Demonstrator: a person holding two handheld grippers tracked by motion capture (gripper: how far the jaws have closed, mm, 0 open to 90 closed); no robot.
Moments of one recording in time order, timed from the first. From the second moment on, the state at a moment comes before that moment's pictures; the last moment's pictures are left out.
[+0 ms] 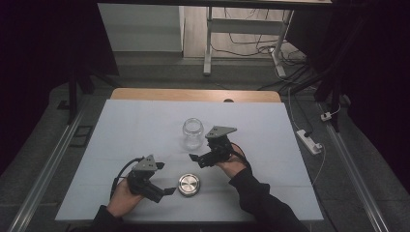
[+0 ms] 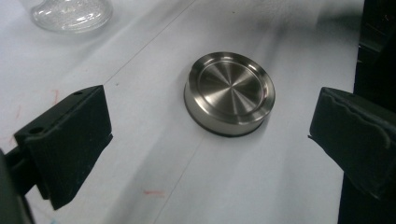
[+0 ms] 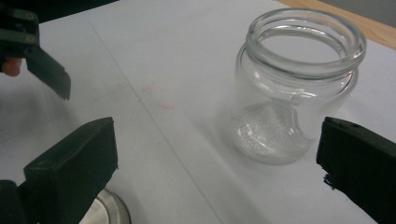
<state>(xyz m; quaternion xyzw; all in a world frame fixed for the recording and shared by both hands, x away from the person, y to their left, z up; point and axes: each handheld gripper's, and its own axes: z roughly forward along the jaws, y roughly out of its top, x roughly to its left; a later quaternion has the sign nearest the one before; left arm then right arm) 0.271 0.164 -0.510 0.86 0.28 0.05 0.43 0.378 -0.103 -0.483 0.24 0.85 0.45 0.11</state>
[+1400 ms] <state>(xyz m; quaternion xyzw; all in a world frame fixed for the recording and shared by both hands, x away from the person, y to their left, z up) 0.224 0.230 -0.515 0.83 0.36 0.07 0.43 0.314 -0.194 -0.485 0.28 0.84 0.45 0.13</state>
